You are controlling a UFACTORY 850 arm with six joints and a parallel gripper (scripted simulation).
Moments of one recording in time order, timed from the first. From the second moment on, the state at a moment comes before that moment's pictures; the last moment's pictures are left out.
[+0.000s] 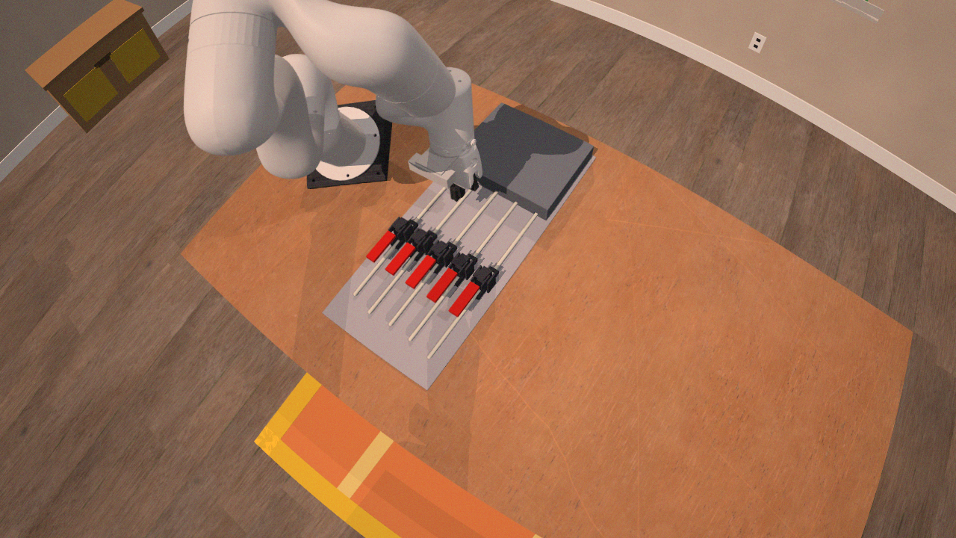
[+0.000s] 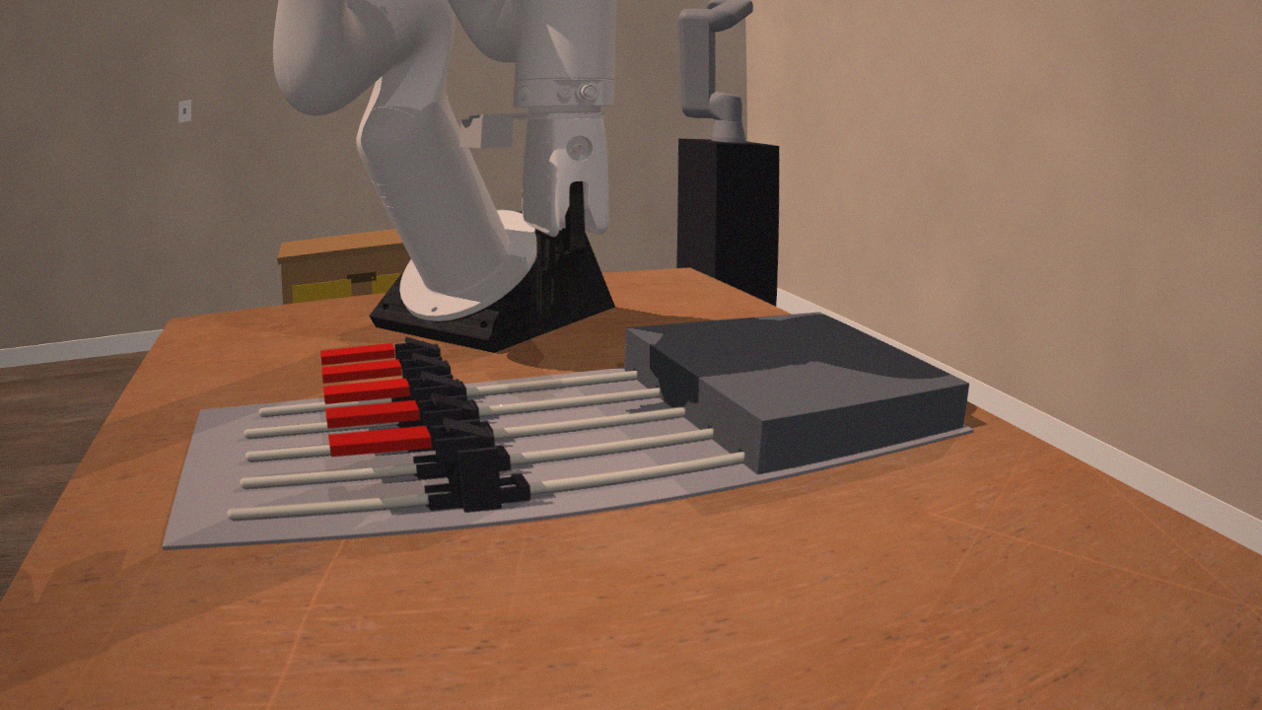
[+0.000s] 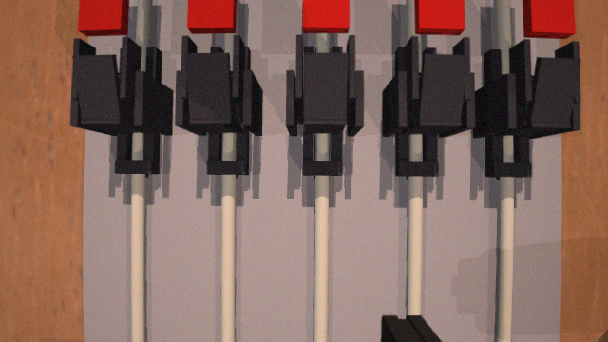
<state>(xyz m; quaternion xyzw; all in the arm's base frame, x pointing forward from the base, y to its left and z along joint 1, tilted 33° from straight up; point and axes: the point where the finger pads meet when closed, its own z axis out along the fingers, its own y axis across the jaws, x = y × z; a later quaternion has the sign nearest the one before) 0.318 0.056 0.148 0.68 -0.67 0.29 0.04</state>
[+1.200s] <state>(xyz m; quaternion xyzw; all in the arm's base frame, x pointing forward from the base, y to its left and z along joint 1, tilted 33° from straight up) 0.355 0.016 0.079 0.68 -0.67 0.28 0.04</state>
